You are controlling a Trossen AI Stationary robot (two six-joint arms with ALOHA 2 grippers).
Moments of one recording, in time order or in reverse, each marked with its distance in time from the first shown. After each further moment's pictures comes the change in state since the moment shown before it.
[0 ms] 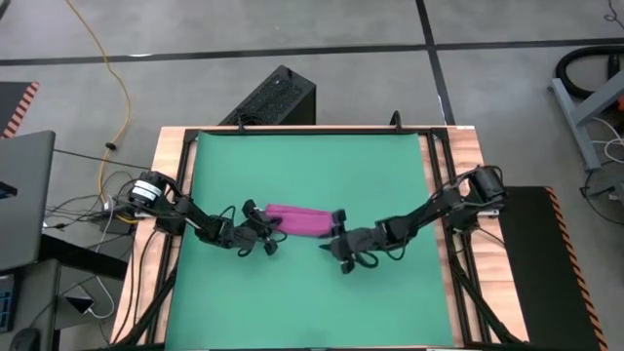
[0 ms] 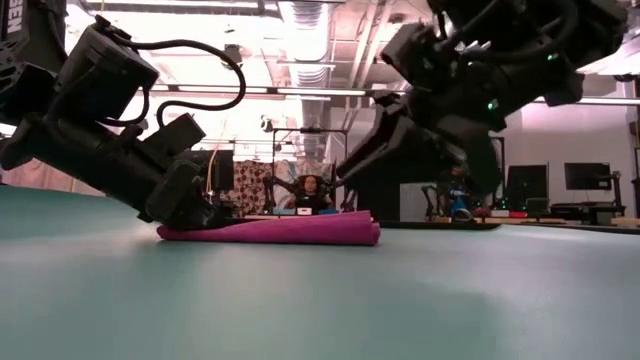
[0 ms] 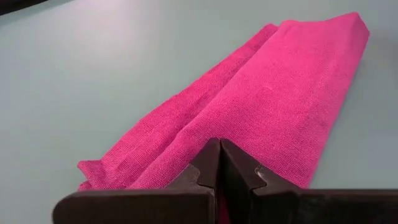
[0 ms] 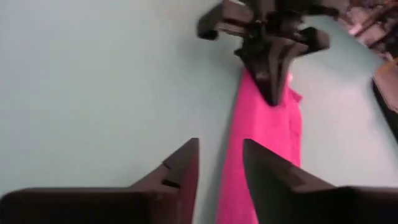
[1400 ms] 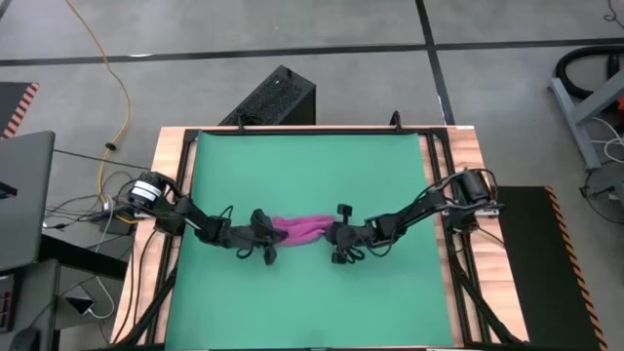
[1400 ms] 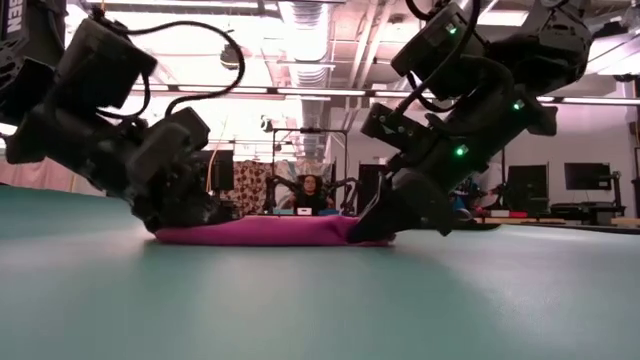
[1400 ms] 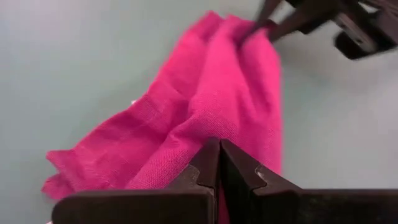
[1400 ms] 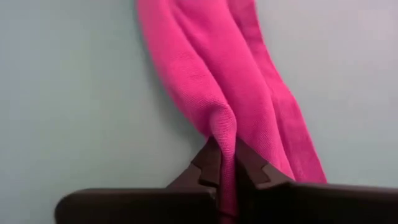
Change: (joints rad) left arm -0.008 0.000 0.004 0.092 0.260 -0.122; right arm -0.048 0.135 0.041 -0.205 0.052 0.454
